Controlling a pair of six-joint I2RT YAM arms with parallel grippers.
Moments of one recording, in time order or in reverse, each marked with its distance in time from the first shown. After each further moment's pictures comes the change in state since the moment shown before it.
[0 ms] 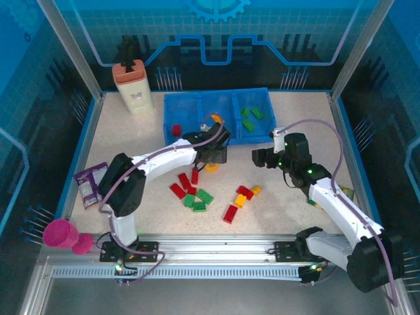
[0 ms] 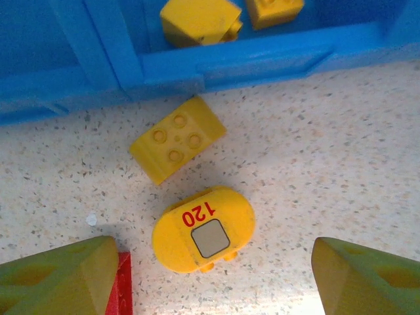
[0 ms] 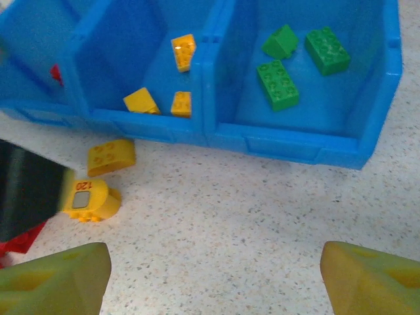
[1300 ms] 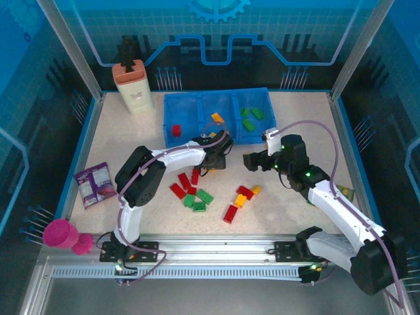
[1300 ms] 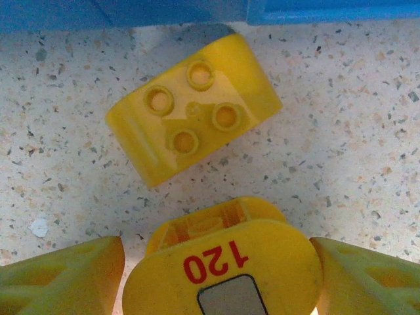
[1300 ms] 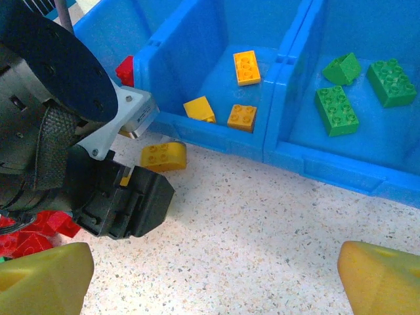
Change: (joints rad) left arm 0.016 0.162 0.000 0.034 0.016 -0.107; right arm 0.065 -0.011 -0.004 0.041 -0.069 -0.046
